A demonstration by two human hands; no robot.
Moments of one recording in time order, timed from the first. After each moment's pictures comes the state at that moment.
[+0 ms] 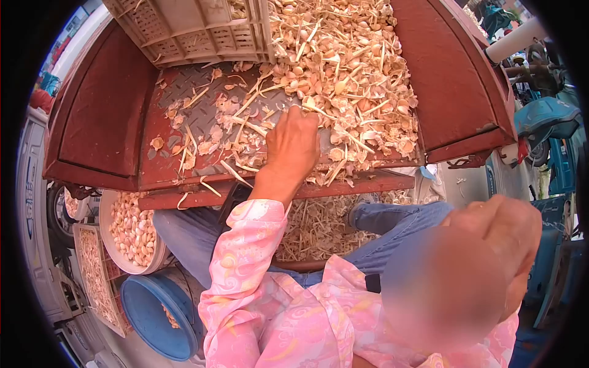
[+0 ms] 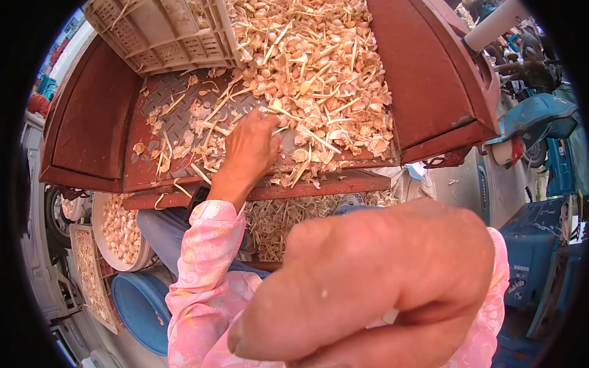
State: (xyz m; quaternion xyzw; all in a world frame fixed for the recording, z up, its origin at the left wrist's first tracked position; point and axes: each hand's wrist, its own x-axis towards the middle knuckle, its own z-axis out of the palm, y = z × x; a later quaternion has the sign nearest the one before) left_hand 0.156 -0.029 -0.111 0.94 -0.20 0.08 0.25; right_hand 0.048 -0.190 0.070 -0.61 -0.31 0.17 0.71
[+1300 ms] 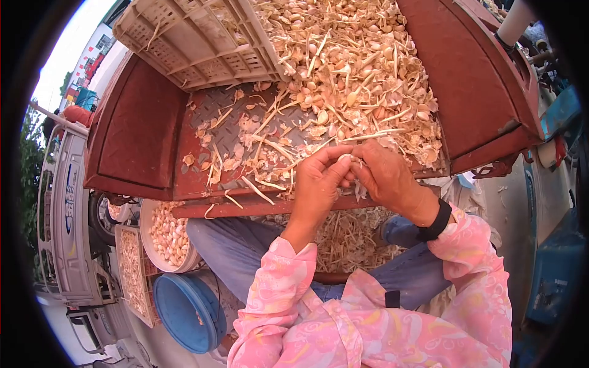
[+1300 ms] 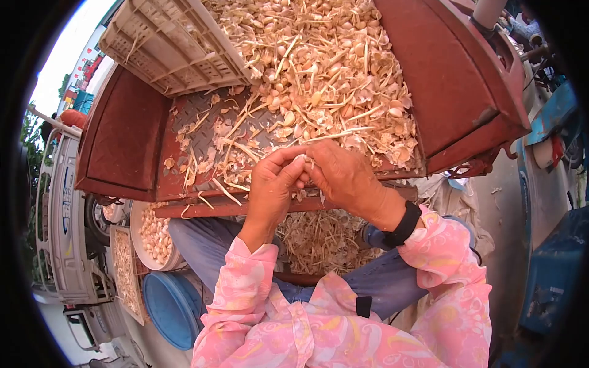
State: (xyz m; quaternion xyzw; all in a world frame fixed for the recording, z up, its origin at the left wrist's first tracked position) left_hand 0.115 -0.053 -0.119 0.58 -0.01 -0.14 0.80; right_hand 0.119 -0.211 -0.122 -0.84 -0.27 -0.19 0.43
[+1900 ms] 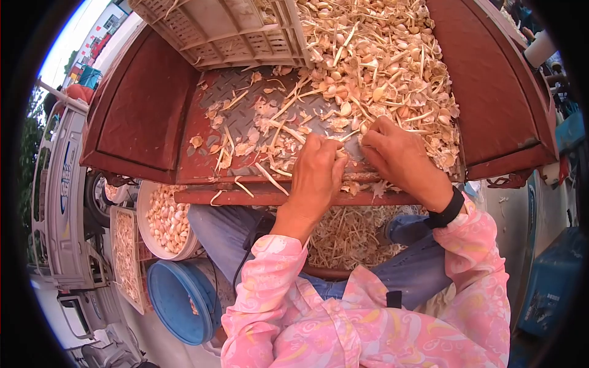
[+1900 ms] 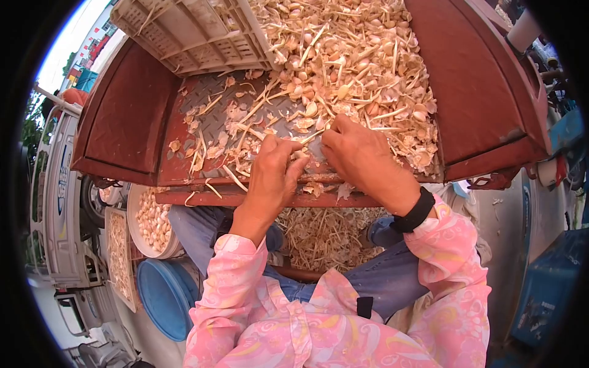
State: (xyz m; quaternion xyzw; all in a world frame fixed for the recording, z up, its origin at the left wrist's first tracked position) left_hand 0.123 -0.012 -0.123 0.90 -0.16 0.11 0.39; right_hand 0.143 -0.196 -0.105 -0.93 -0.27 -0.09 0.22
